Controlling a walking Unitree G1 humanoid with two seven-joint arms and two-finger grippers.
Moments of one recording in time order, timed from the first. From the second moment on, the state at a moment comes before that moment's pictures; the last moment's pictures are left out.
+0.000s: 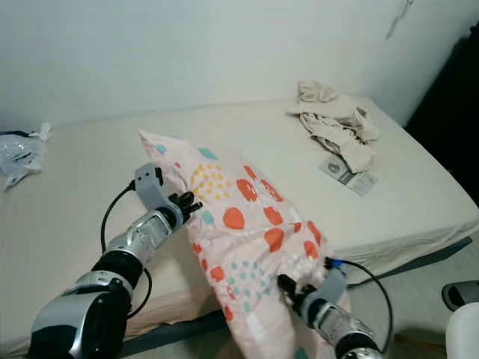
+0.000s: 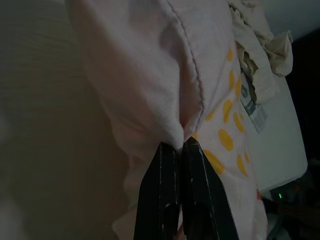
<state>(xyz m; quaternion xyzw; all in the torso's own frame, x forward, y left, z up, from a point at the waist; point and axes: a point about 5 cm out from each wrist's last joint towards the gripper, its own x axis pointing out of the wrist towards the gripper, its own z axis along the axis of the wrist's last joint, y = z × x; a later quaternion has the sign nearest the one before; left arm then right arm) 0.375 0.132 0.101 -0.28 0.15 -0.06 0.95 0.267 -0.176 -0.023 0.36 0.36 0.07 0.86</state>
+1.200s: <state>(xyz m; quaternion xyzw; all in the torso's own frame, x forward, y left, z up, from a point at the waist) 0.378 0.126 0.112 -0.19 0.13 -0.10 0.97 0.317 -0.193 0.046 0.17 0.20 0.06 0.96</state>
